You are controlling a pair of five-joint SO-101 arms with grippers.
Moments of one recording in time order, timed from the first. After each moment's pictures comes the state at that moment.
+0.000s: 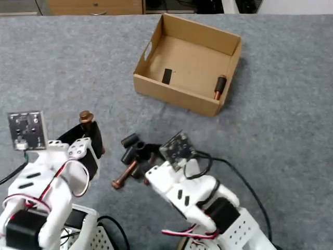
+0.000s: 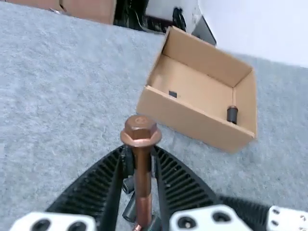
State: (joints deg) left arm 9.5 -81.1 41.2 74.5 8.7; right arm -46.5 -94.6 85.2 46.1 -9.6
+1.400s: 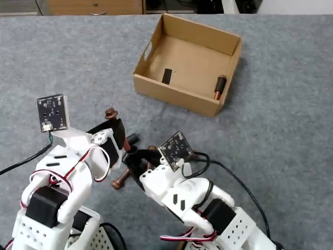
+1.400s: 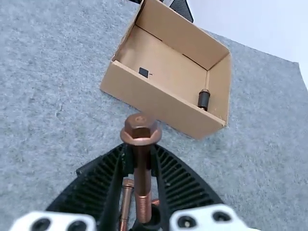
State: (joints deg) left arm 19.2 -77.2 49.1 64.0 21.2; right arm -50.5 -94.6 86.9 43.0 -19.1
